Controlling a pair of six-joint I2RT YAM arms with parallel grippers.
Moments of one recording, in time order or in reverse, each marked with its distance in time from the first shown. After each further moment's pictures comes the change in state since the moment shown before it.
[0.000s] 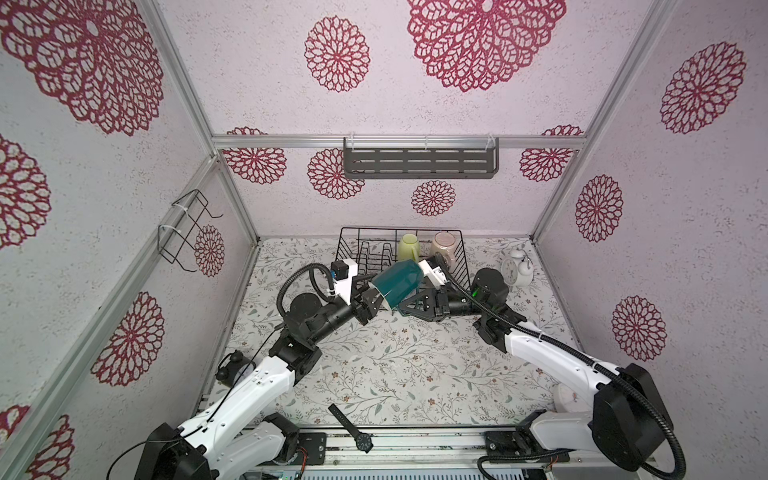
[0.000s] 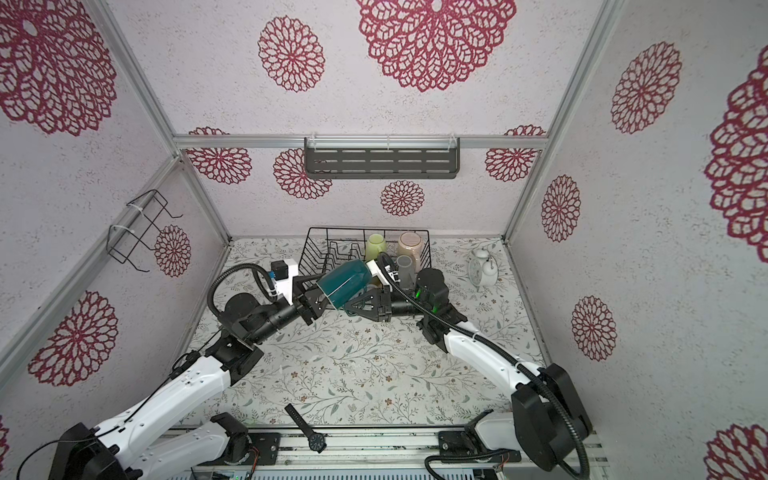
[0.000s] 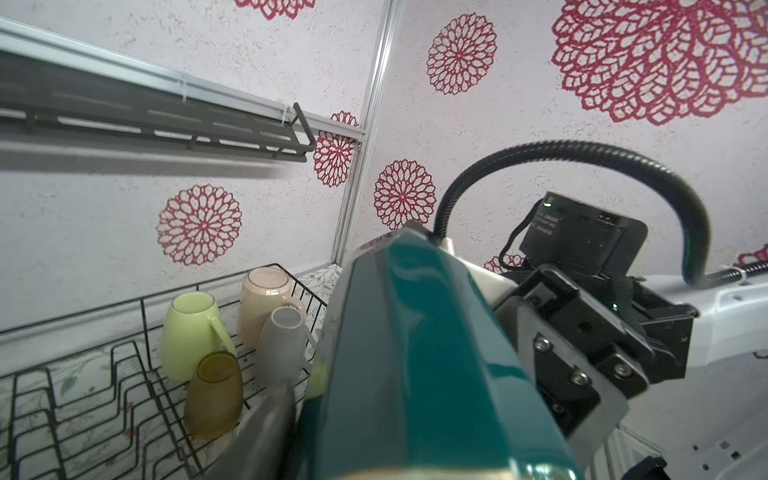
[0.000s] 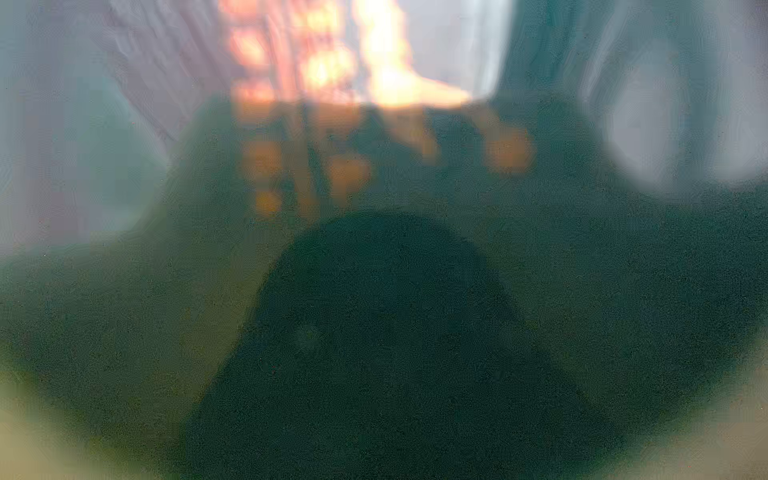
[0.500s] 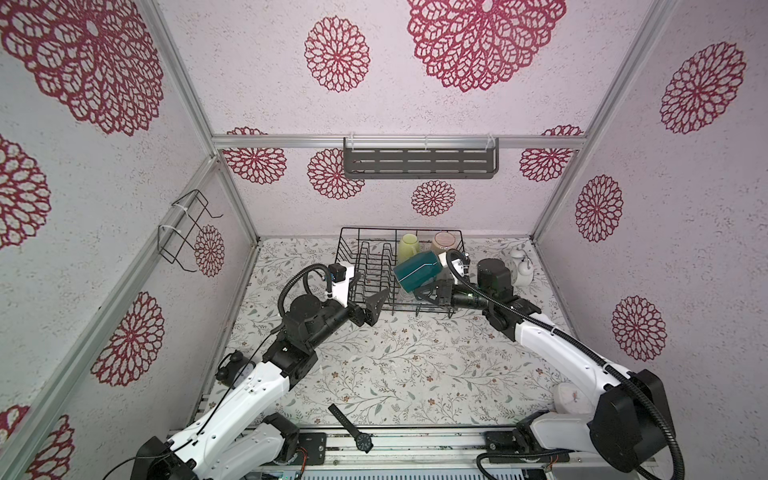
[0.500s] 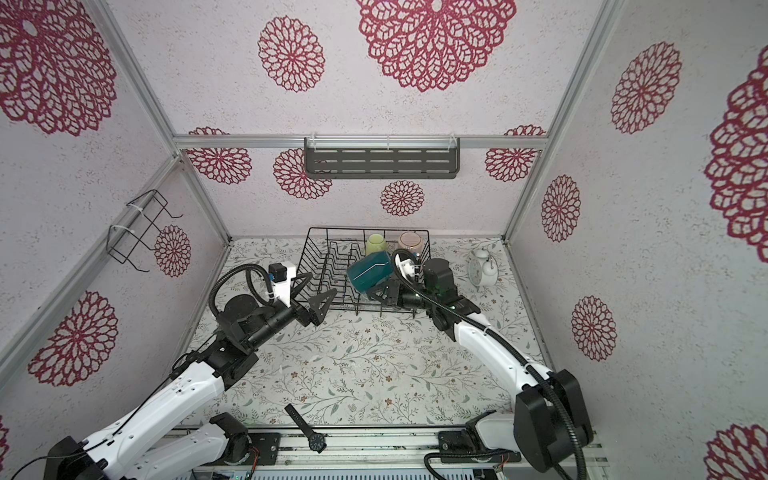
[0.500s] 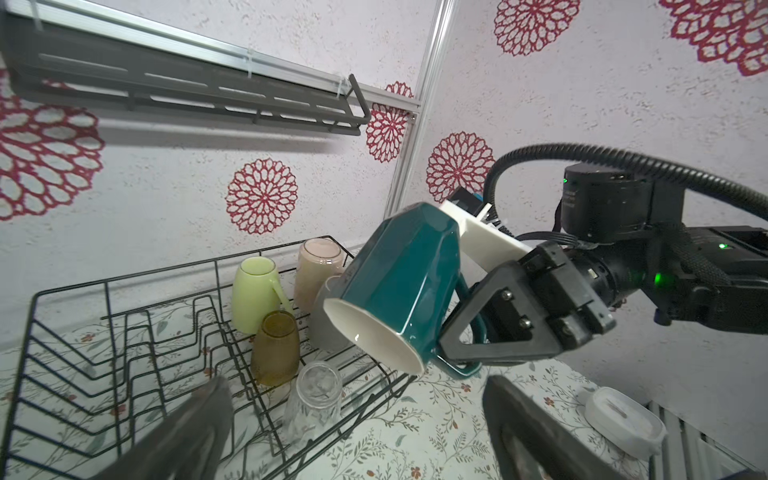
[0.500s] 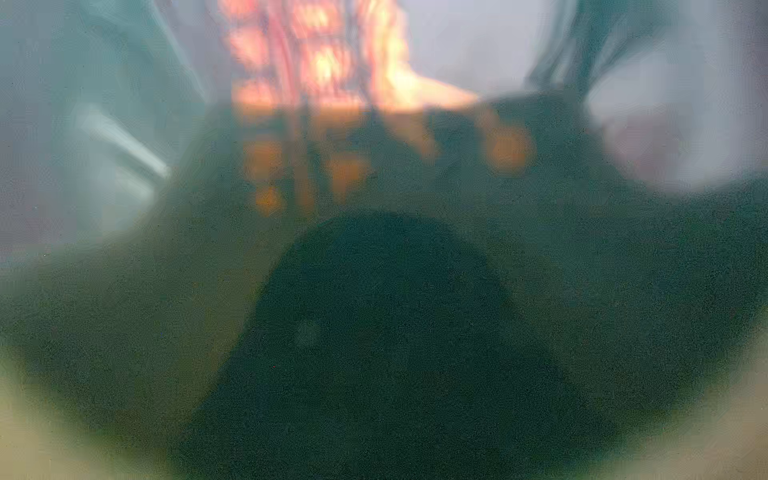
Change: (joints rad) left arm -0.003 -0.068 0.005 -0.172 -0.190 0.081; right arm -0.131 0.008 0.139 -0.646 0.352 -0.539
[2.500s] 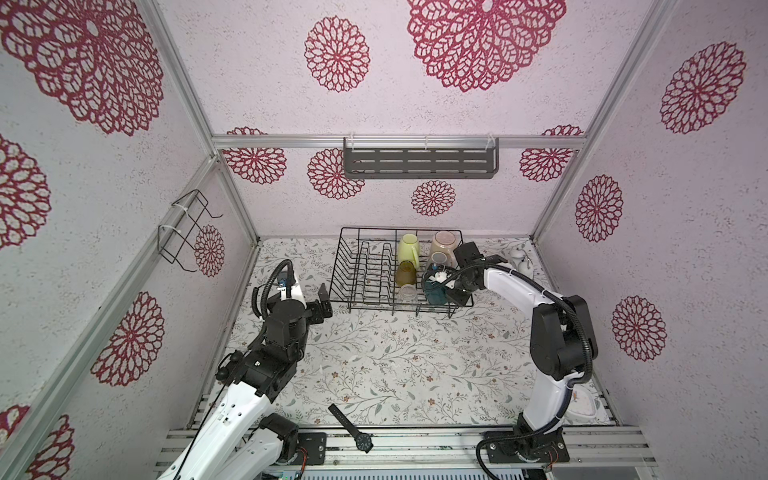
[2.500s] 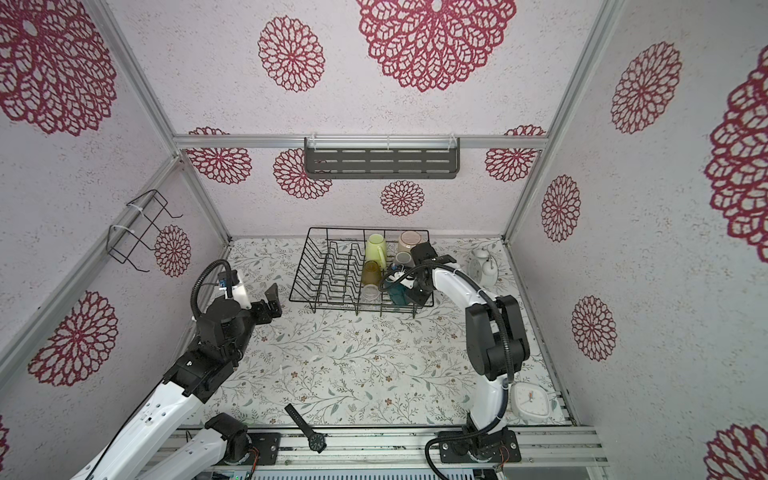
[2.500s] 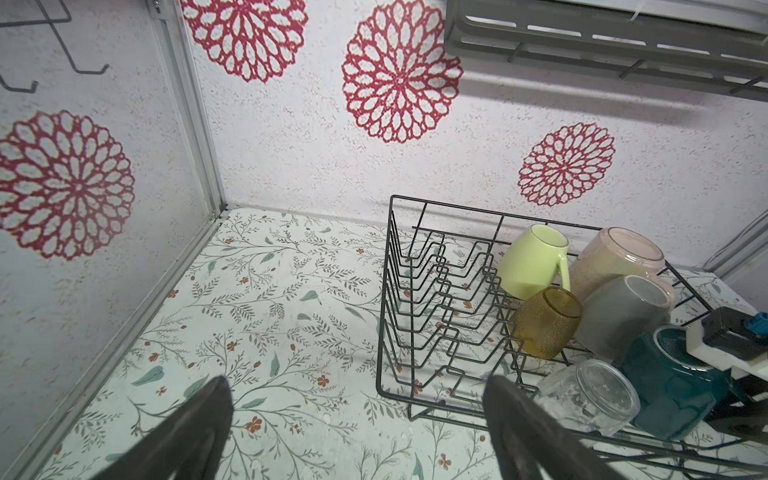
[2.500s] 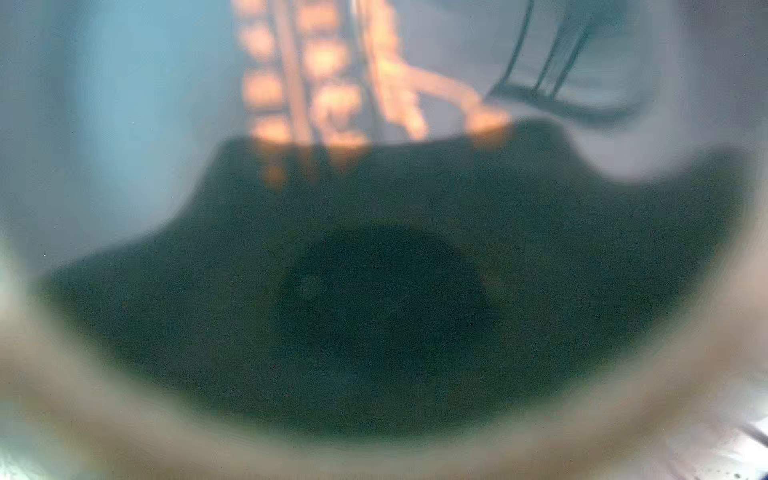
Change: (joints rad) left arm 0.128 -0.178 0.031 -0.493 -0.625 -0.064; right arm -0.108 0.538 0.463 -0.664 0.614 -1.415
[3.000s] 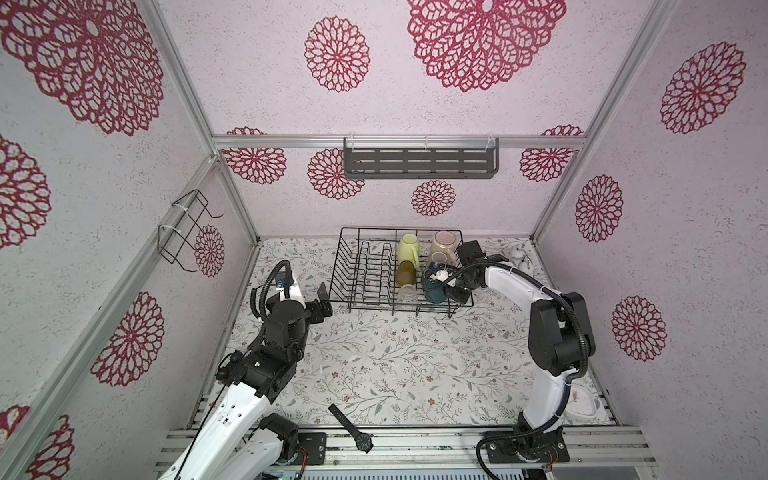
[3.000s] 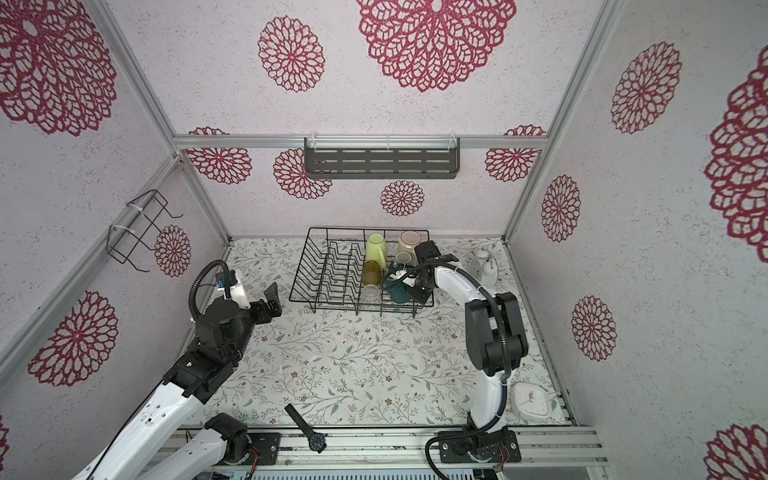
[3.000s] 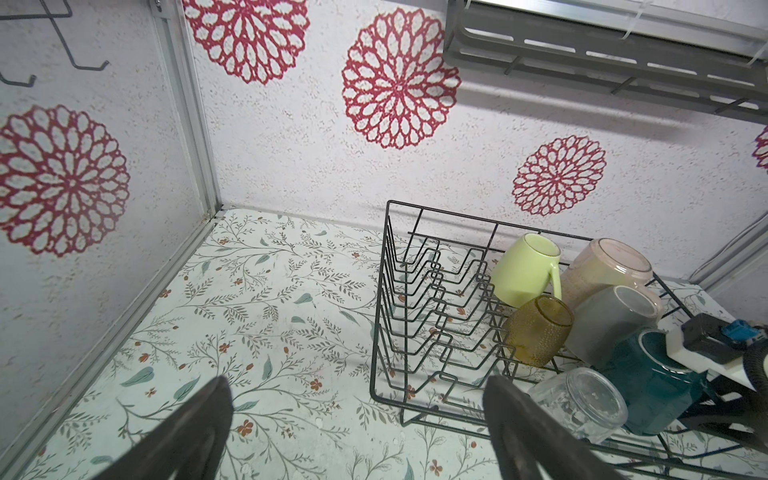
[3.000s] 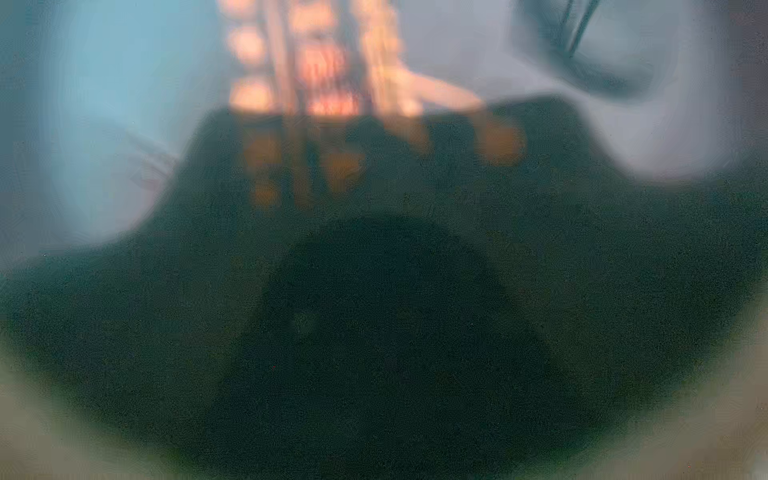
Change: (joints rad) left arm 0.004 -0.012 -0.009 0.023 0.002 -0.022; right arm -0.030 0.049 0.026 0.039 -0.069 -0.060
